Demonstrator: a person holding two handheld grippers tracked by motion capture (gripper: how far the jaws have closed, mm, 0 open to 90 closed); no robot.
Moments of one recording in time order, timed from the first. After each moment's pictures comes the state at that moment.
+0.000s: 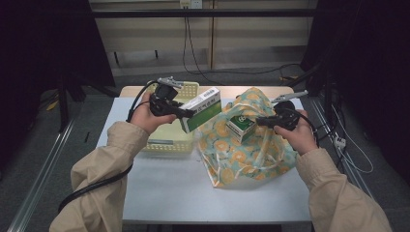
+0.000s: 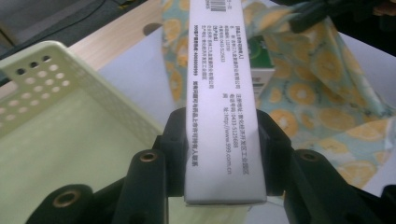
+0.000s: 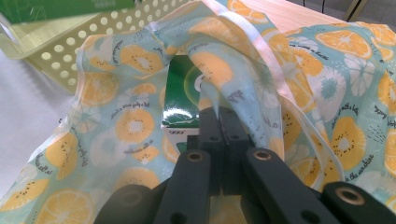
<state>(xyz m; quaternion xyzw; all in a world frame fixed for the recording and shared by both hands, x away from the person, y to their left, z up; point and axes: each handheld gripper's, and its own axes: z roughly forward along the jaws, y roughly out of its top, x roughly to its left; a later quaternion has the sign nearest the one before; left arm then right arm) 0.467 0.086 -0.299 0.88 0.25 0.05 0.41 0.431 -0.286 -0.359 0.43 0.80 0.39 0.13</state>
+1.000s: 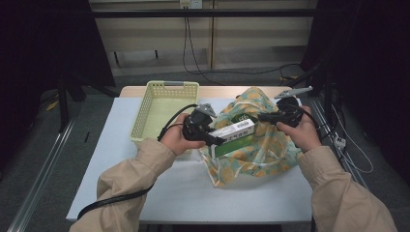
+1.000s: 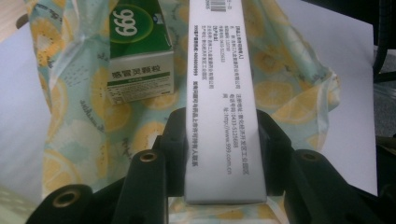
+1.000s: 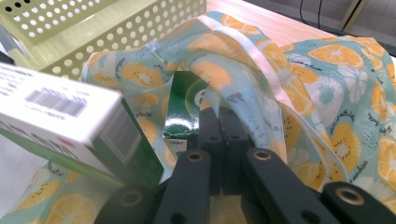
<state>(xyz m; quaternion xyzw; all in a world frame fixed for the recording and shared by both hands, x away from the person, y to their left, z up) 0.427 0.010 -0.343 0.91 0.15 -0.01 0.38 0.430 -0.289 -0.343 0.43 0.80 0.39 0.14</state>
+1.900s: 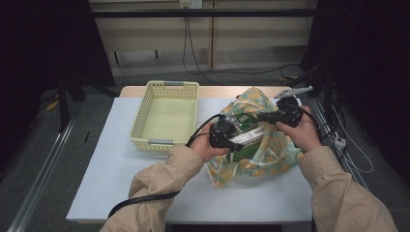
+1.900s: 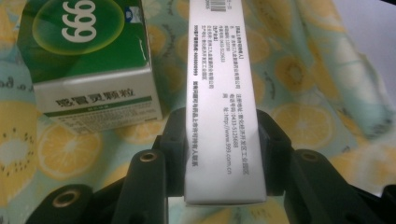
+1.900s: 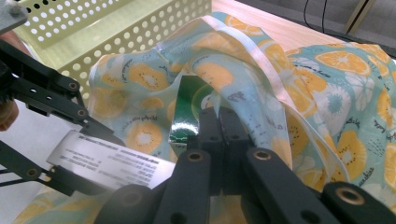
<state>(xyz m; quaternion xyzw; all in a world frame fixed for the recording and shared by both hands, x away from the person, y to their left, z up) 0.428 -0.057 -0.387 0.91 0.16 0.01 0.37 0.429 -0.287 -0.341 0.42 0.80 0.40 0.14</state>
